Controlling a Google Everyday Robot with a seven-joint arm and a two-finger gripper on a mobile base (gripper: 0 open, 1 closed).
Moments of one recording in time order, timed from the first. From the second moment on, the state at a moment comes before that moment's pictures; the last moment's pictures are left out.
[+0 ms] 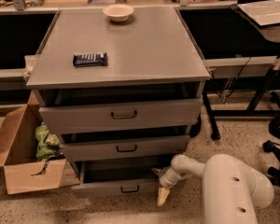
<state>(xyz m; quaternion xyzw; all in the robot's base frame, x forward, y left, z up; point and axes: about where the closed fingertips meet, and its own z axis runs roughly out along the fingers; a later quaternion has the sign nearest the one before) 0.579 -0.104 0.152 -0.71 0.66 0.17 0.19</state>
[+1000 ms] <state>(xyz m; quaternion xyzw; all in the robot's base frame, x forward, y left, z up) 0.492 -0.108 0.141 -0.68 0.68 0.22 0.14</state>
